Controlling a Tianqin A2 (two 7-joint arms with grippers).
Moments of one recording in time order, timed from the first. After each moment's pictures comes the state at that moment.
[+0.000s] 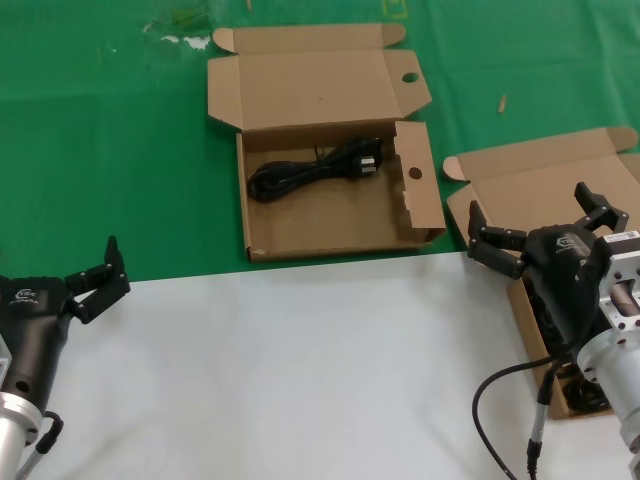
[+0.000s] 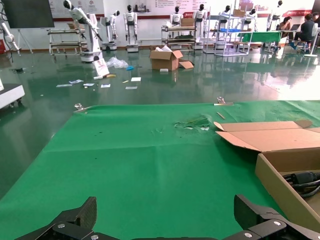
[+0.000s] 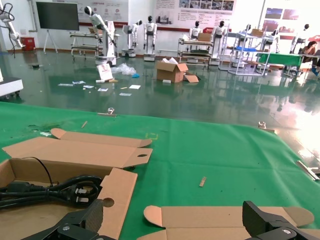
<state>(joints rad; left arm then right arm) 0.00 -0.30 1.60 -1.60 -1.80 0.00 0.00 0.03 0.30 -1.61 1.58 1.79 -0.03 0.00</state>
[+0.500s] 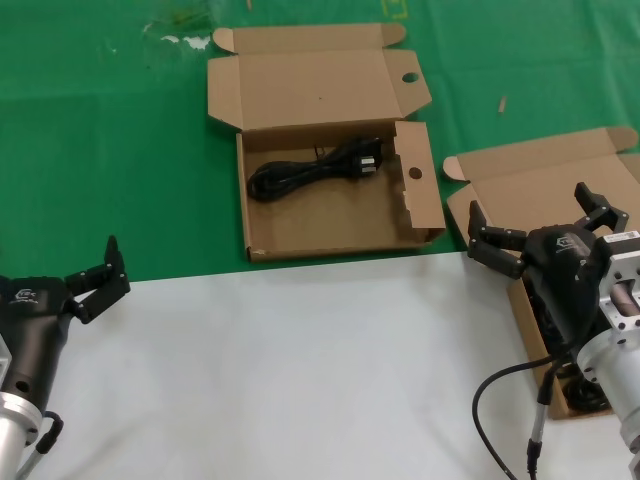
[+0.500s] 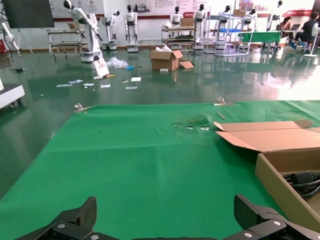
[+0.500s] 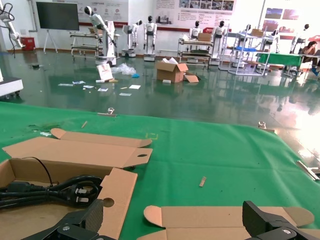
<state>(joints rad) 0.00 -0.30 1.60 -1.60 -1.80 0.00 0.00 0.03 0.30 -1.61 1.58 1.79 -0.03 0.00</state>
